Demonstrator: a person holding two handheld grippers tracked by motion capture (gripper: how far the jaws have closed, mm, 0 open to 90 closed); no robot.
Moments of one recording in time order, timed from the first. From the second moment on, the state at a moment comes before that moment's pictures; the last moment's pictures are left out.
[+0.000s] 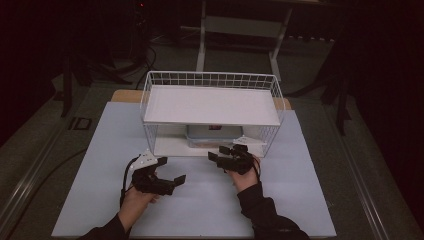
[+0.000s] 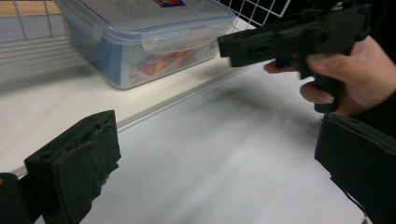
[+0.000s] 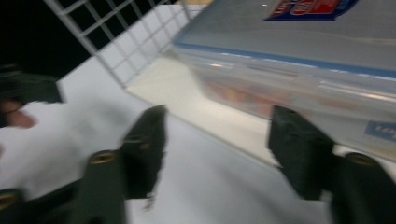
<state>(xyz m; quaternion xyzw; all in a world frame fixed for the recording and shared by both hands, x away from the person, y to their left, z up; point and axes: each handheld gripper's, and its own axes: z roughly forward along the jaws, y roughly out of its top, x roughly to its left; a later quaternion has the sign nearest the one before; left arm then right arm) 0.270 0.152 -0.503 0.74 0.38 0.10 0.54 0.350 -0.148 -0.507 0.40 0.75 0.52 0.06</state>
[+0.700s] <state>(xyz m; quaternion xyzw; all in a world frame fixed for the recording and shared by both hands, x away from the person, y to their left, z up) 0.259 0.149 -0.500 0.76 0.35 0.09 0.54 0.287 -0.195 -0.495 0.36 0.76 0.53 0.08</state>
